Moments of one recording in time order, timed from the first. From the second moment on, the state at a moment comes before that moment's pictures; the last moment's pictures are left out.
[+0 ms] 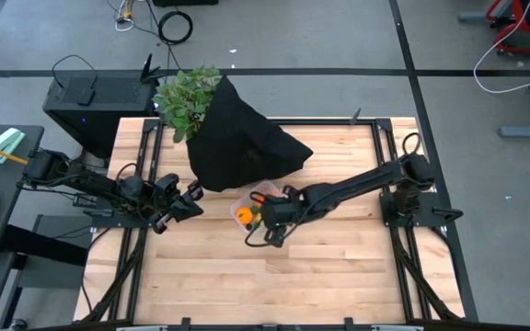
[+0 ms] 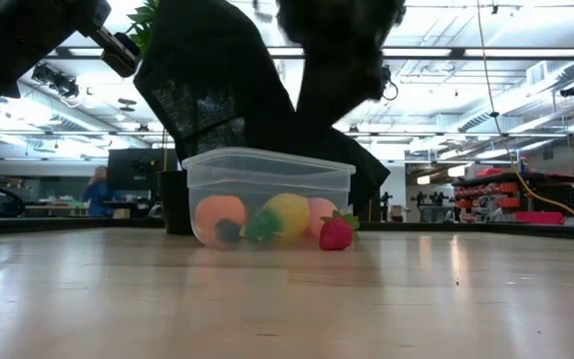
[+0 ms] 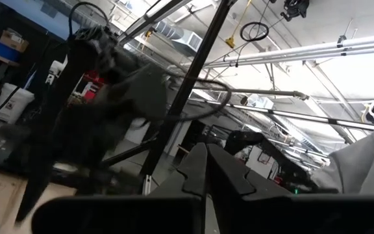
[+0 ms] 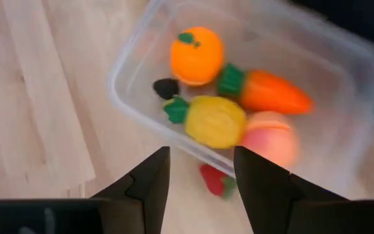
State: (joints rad) left arm -0.16 0.98 0.04 1.42 0.16 -0.59; right arm 0.23 1.86 1.49 -0.75 0.25 0.58
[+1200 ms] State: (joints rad) left arm -0.16 0.98 0.04 1.42 0.16 -0.62; right arm 0.21 1.45 0.56 0.09 0.15 1.30
